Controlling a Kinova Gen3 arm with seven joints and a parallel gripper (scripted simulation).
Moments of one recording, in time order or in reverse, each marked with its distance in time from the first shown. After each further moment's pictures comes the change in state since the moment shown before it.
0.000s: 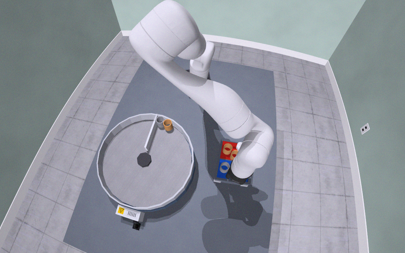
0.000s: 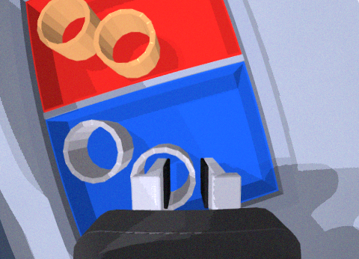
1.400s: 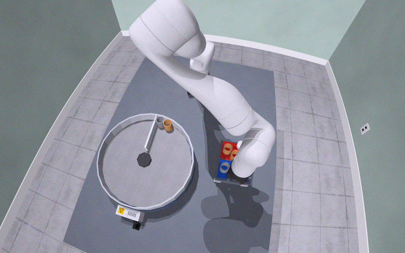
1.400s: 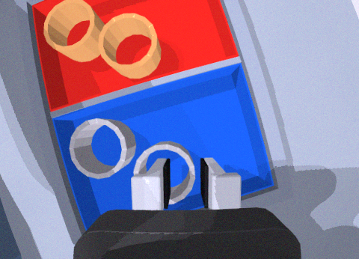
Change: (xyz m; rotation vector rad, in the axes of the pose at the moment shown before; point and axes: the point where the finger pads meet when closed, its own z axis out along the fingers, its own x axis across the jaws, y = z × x) arm 0.000 0.001 -0.010 -0.002 0.000 0.001
